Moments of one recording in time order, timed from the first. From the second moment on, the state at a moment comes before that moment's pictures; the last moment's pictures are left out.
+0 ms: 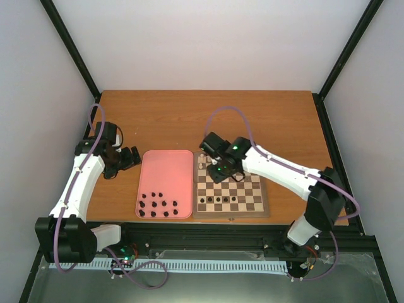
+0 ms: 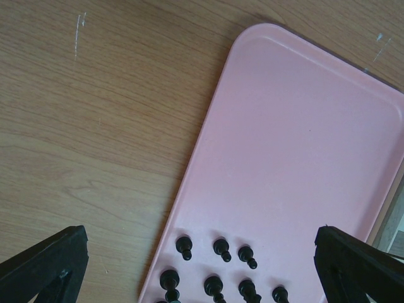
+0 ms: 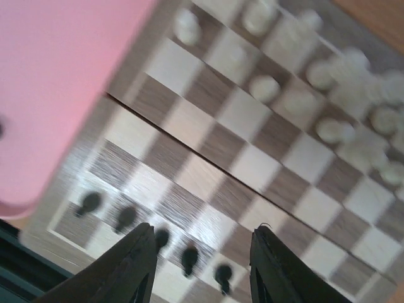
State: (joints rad) left arm 0.02 1.19 1.03 -1.07 0.10 -0.44; right arm 0.88 1.56 1.29 -1.03 0.10 0.31
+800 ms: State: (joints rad) left arm 0.02 1.21 0.97 -1.04 0.16 -0.44; right arm 1.11 2.13 1.81 -0.89 -0.18 0.16
